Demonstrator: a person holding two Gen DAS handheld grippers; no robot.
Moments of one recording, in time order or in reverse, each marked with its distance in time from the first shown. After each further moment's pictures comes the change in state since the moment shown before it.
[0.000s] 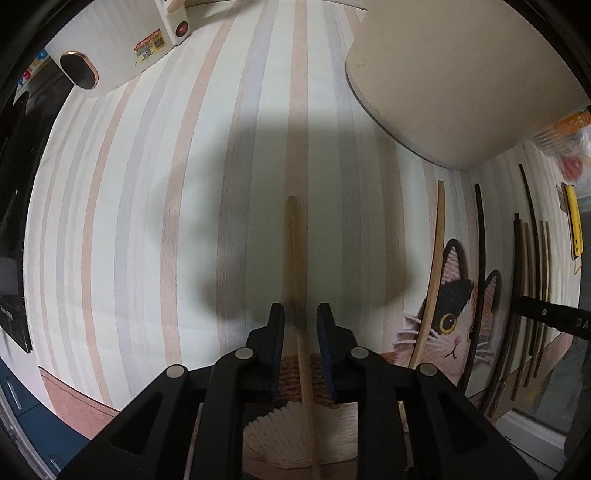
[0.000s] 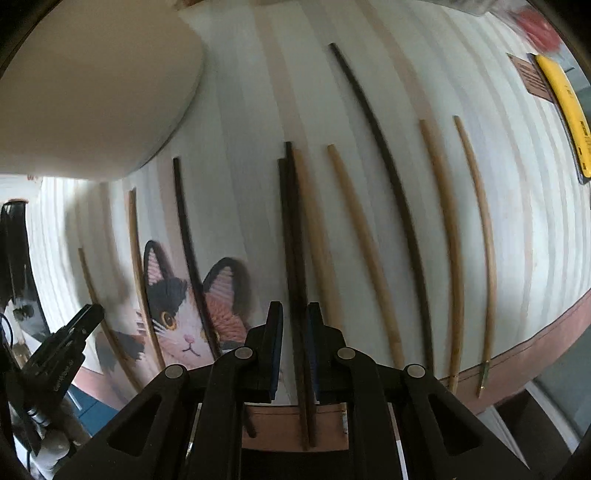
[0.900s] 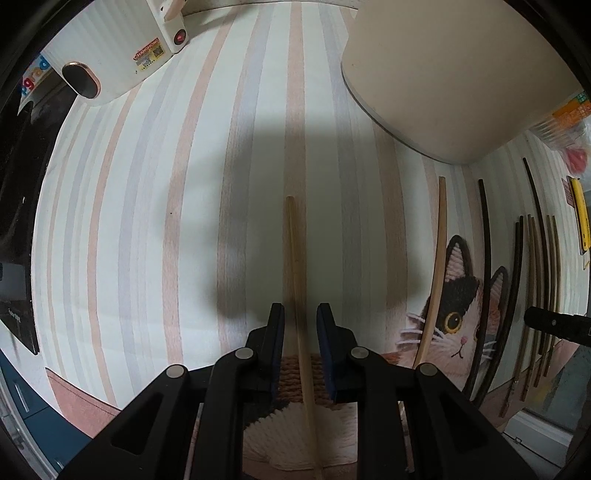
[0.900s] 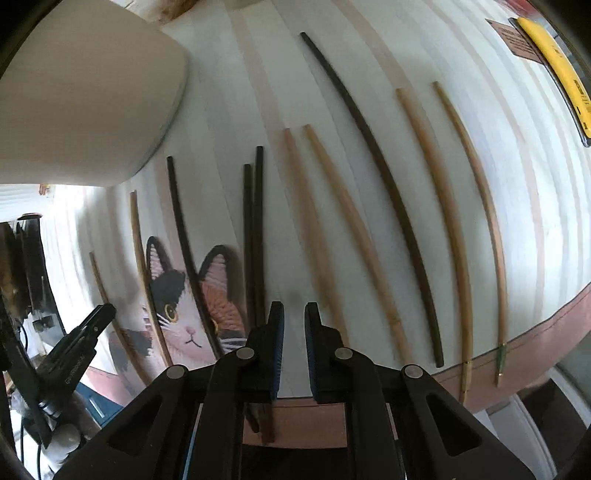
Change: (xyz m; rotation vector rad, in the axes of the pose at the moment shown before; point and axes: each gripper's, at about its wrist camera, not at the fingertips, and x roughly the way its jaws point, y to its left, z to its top) left arm 0.001 -0.041 -0.021 0.014 -0.024 0.051; right arm 0.005 -0.001 -0.022 0.043 0.017 0.166
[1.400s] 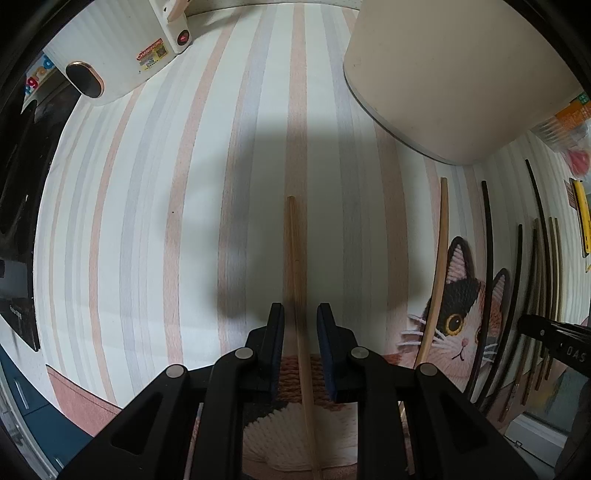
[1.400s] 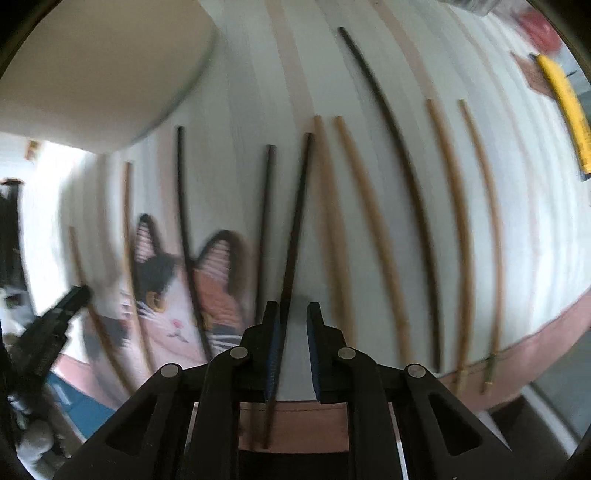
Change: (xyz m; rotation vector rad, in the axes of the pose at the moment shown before) left arm 0.002 -0.003 -0.005 -0.002 -0.012 0.006; right arm 0.014 0.027 -0.007 -0.118 -0.006 -0.184
